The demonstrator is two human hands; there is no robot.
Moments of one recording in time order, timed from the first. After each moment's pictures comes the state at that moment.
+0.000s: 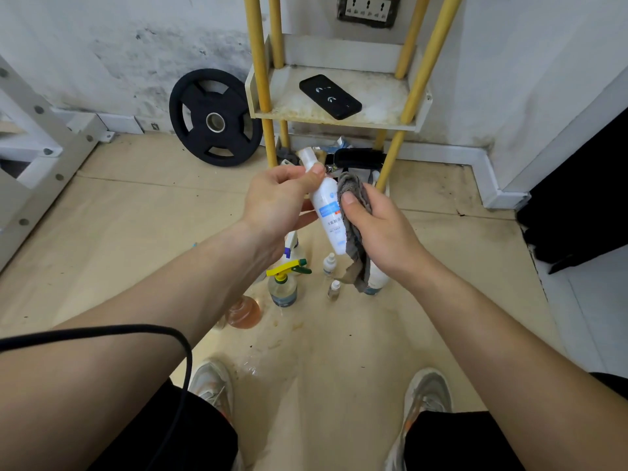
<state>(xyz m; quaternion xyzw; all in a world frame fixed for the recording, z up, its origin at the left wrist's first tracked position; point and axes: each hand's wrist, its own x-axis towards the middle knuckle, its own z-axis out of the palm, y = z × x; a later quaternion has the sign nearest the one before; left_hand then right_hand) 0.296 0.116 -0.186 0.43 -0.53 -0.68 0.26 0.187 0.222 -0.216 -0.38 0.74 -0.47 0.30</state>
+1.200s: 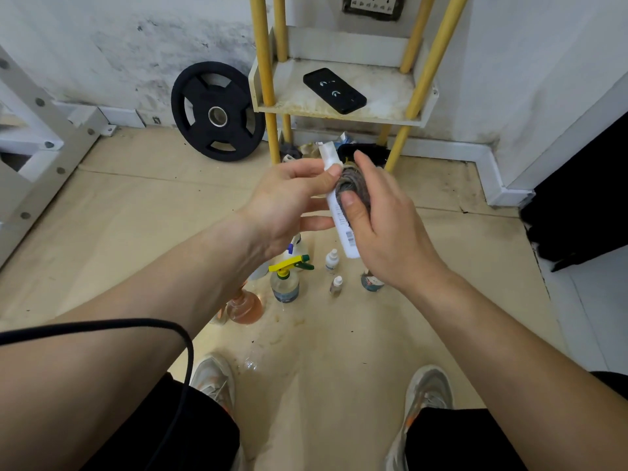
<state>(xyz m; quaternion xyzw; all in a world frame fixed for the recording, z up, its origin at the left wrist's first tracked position) 0.303 0.111 -0.186 0.32 -0.56 -0.74 0.18 0.198 0.232 -0.205 -0.51 0.77 -0.38 0.12</state>
